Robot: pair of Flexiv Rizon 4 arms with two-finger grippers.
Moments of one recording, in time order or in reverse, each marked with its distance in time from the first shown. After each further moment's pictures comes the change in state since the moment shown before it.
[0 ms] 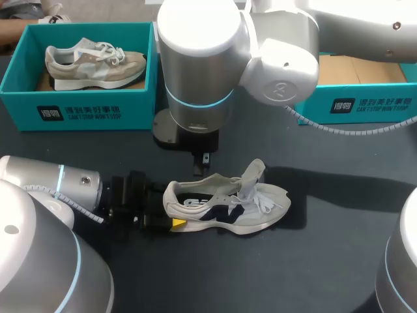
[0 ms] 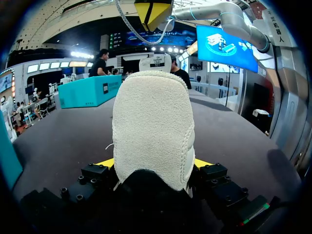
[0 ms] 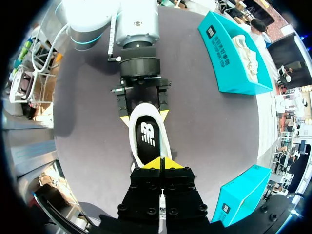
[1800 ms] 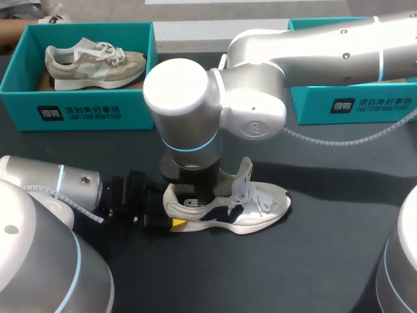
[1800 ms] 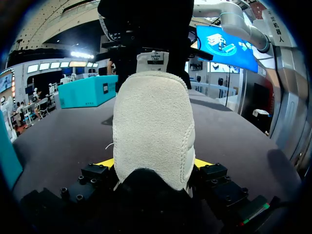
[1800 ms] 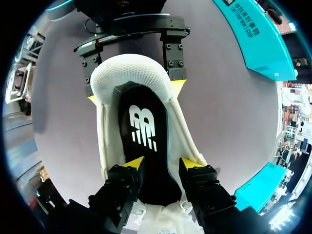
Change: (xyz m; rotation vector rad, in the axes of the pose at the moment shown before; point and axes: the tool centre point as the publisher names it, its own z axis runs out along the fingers) left arm 0.000 0.000 0.000 0.000 0.000 0.000; right arm 0.007 -0.017 0.112 0.144 0.023 -0.006
